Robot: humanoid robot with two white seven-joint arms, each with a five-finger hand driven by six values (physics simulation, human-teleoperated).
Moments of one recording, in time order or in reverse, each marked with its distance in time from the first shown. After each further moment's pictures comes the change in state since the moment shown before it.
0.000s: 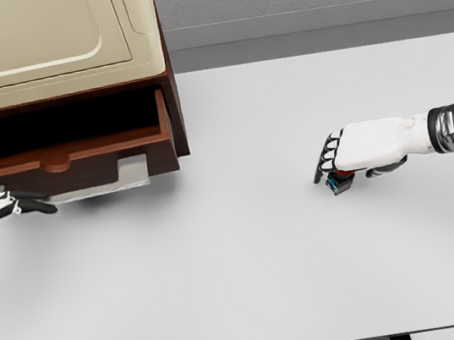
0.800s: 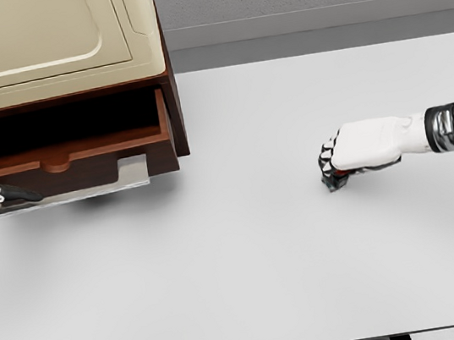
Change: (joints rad) left arm -0.003 0.048 0.017 -0.004 0.063 -0.024 0.001; right arm -0.002 0.012 -0.005 0.002 -0.010 0.000 0.000
